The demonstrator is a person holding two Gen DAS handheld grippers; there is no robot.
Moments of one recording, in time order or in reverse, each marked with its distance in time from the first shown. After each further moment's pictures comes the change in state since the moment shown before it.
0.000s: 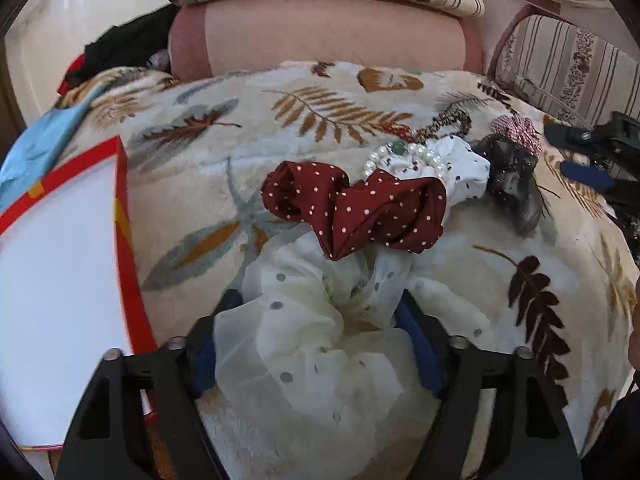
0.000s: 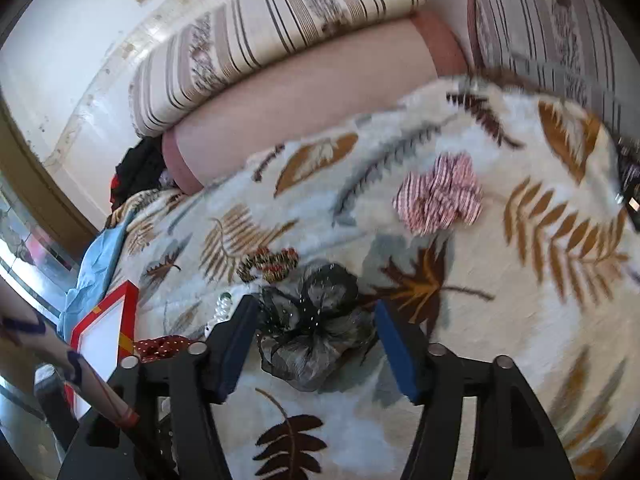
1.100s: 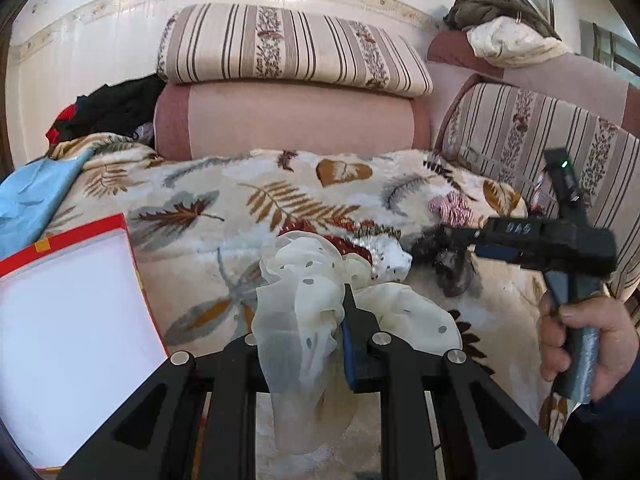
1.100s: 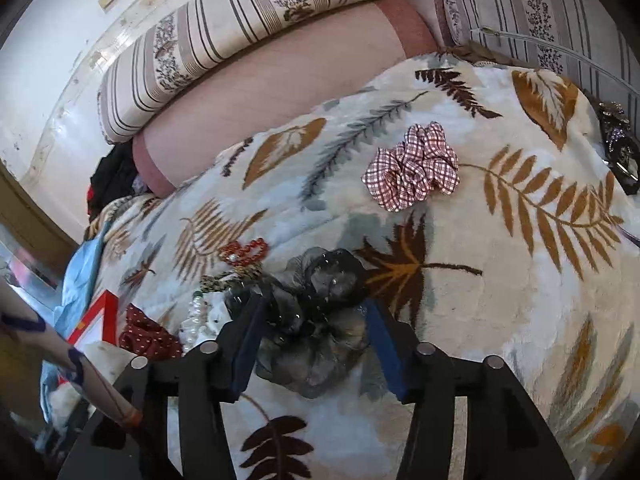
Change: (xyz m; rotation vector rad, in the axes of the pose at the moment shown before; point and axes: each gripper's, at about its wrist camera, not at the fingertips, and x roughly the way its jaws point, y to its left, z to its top) left arm -0.073 0.007 0.010 0.016 -0.284 -0.161; right arm 0.011 -0.011 -0.007 0.072 0.011 -0.084
